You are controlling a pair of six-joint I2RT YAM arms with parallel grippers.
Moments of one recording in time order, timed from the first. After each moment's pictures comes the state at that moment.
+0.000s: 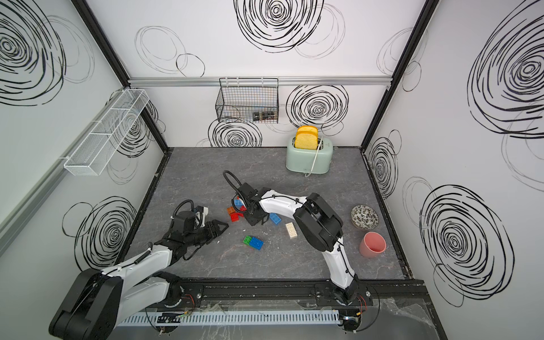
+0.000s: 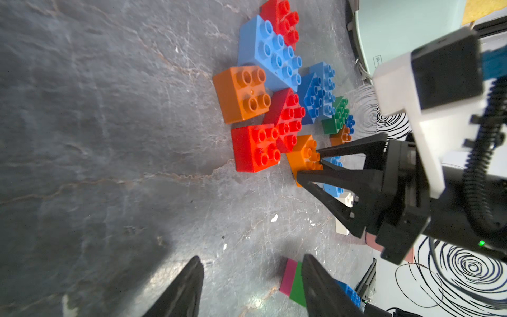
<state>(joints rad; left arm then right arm) -0.22 1.10 0.23 0.13 0.49 -0.82 0.89 2.07 1.47 -0.67 0.06 0.12</state>
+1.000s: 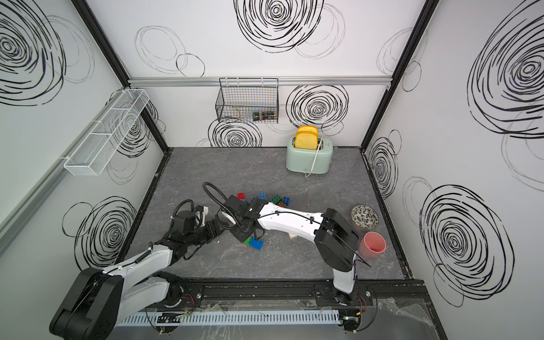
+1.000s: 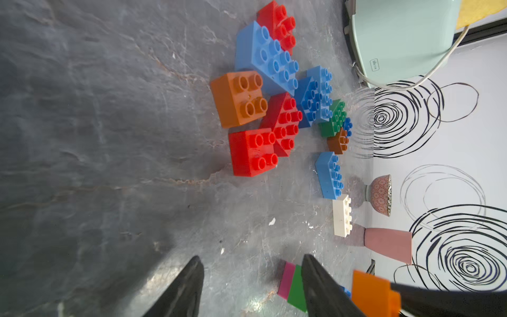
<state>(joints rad) -0.22 1.11 0.23 0.15 0.49 -0.83 1.11 1.84 1.42 -0.77 0.01 0.19</state>
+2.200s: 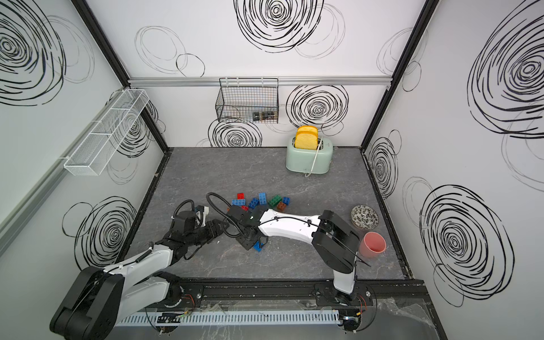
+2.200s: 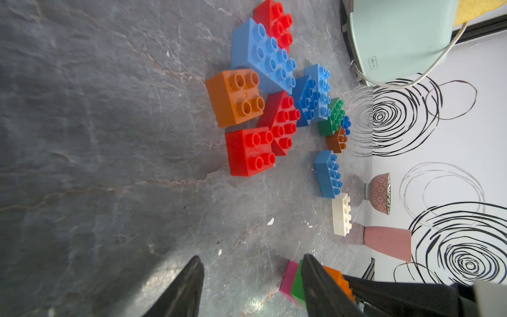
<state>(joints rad) -0.23 1.12 0.23 0.17 0.49 -0.83 1.14 1.83 1.31 -0.75 0.08 0.23</state>
